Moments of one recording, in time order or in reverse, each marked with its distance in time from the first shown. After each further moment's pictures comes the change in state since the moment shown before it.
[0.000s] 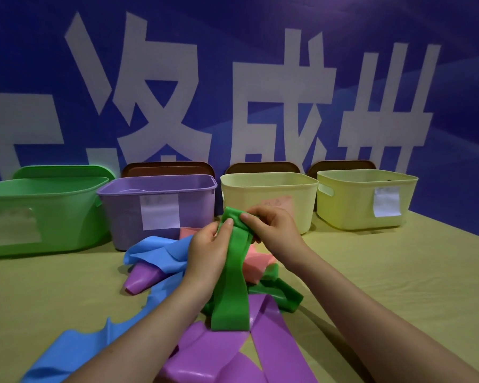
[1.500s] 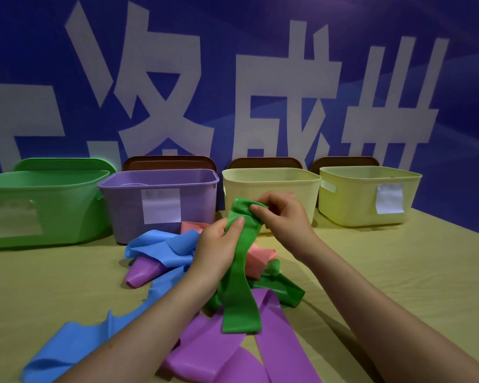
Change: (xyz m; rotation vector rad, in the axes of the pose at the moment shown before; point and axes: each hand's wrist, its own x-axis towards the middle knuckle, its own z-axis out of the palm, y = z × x) left_hand -0.004 0.004 0.002 0.036 -0.130 -0.031; right_hand 0.006 -0.001 -0.013 -0.130 0.092 -0.061
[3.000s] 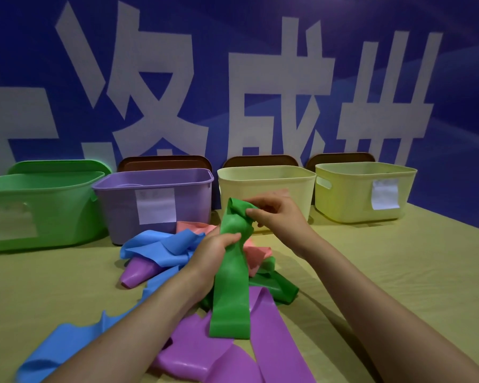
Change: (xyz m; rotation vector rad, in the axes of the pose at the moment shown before) left_hand -0.004 0.000 -0.001 -0.332 -0.187 -0.292; right_hand 0.002 0.007 -0.010 0.100 -0.138 0.078
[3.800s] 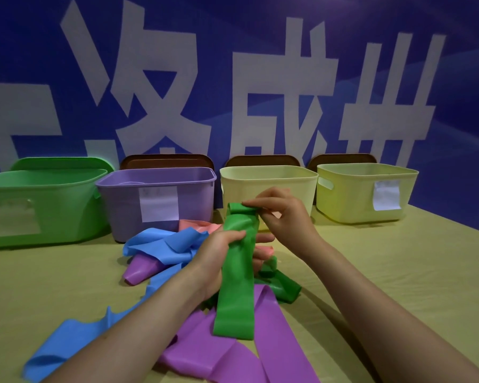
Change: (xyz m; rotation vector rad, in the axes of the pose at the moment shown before) left_hand -0.007 0.007 0.008 -0.201 -0.201 -0.121; right_hand -0.002 0.008 -0.003 -0.411 0.130 -0.431
